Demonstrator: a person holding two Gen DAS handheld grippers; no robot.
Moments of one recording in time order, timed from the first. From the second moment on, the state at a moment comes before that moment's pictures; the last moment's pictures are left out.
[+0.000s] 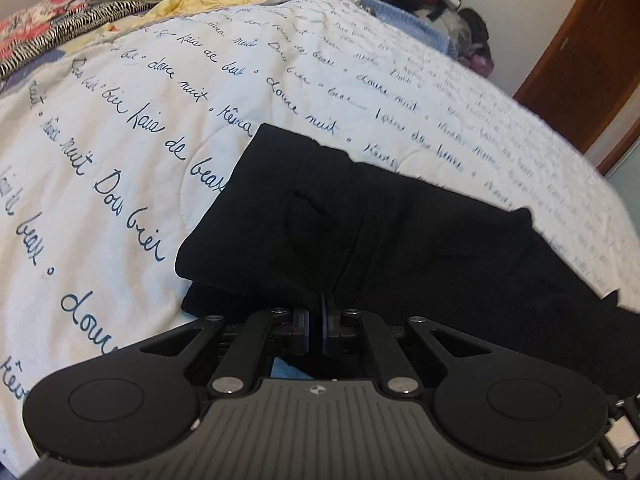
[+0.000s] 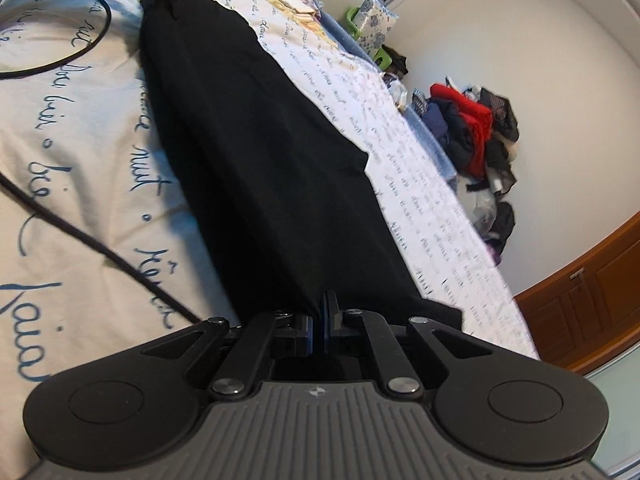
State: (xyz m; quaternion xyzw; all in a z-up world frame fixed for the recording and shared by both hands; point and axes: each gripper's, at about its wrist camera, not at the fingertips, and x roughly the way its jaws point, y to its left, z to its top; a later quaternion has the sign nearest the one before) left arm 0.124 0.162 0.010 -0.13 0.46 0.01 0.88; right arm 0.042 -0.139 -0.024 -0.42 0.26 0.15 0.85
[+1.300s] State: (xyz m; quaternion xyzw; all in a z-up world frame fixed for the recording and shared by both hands) left arm 0.076 -0.150 -0.038 0.23 0.32 -0.22 0.89; right arm 0.124 -0.475 0.027 0.38 0.33 -0.06 0.86
